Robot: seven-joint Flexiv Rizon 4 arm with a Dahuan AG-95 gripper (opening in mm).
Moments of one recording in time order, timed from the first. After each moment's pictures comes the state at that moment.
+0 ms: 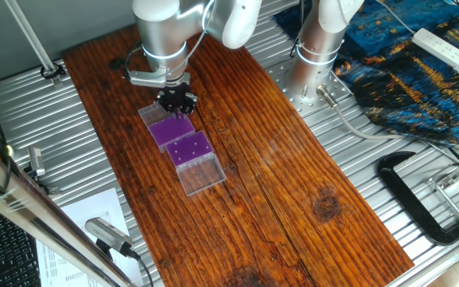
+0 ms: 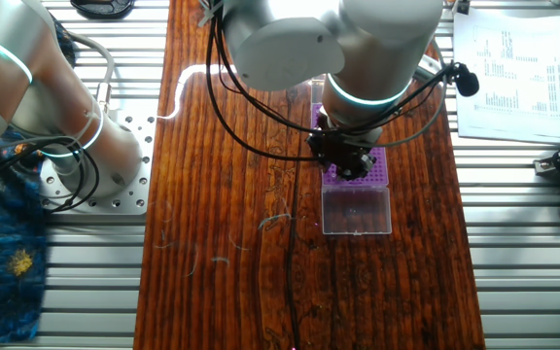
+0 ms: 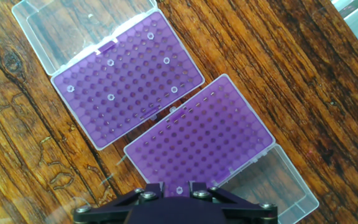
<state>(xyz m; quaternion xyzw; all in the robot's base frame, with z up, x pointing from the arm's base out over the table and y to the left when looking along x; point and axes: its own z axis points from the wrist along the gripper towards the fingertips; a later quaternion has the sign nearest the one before) 0.457 -0.045 0.058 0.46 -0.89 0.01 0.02</state>
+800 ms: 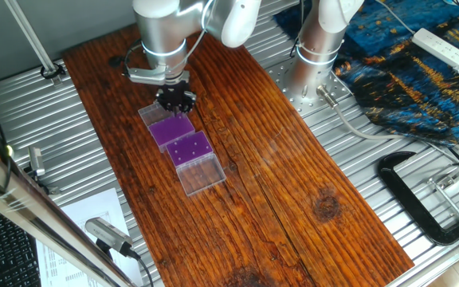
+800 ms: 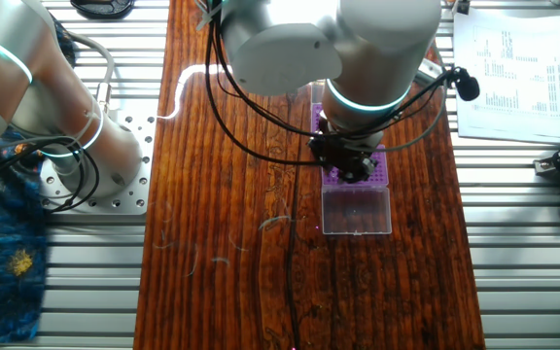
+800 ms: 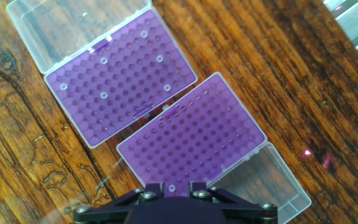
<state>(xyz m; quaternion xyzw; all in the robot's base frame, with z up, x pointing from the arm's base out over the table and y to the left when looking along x) 0.463 -0.050 0.059 0.46 -0.89 0.01 0.01</state>
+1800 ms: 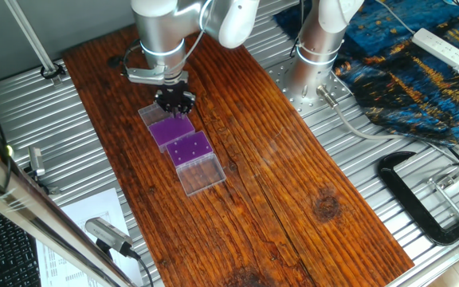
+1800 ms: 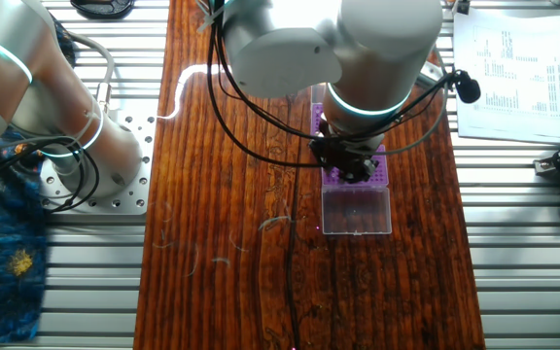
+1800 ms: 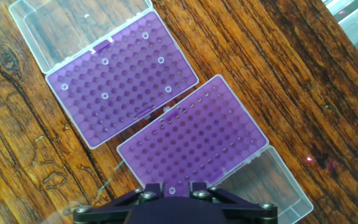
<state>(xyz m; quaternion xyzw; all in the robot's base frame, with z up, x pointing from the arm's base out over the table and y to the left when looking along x) 0.460 -0.047 0.055 0.47 -0.89 0.00 0.00</state>
